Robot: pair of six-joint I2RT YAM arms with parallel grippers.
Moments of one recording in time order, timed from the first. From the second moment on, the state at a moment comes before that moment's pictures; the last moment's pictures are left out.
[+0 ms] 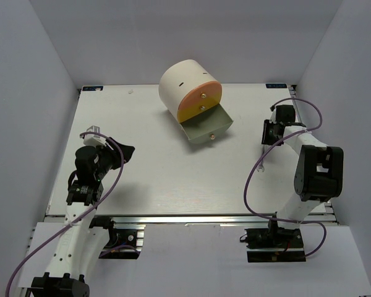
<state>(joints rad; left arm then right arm) -0.04 0.65 0.57 -0.23 0.25 -0.63 -0.04 1.69 1.10 -0.36 -0.05 0.04</state>
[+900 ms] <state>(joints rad) -0.04 0.64 0.56 -0.25 0.24 -0.64 -0.04 1.80 1.07 -0.29 0.00 0.08</state>
